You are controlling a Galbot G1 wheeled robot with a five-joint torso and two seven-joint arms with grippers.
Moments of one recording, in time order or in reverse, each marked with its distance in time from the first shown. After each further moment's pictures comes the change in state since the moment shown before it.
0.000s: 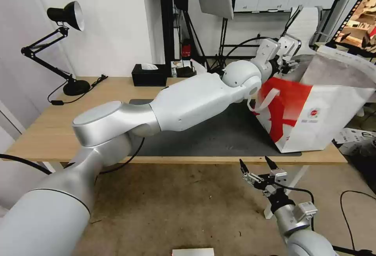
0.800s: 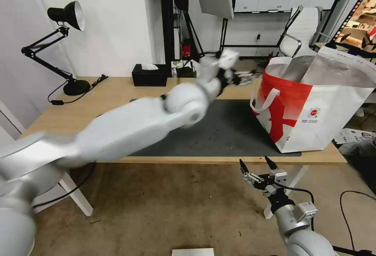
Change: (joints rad) left arm 0.310 0.701 -0.113 -0.728 -0.033 -0.008 -0.209; right arm 0.000 0.000 0.000 0.000 0.000 0.000 0.000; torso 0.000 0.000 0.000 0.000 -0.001
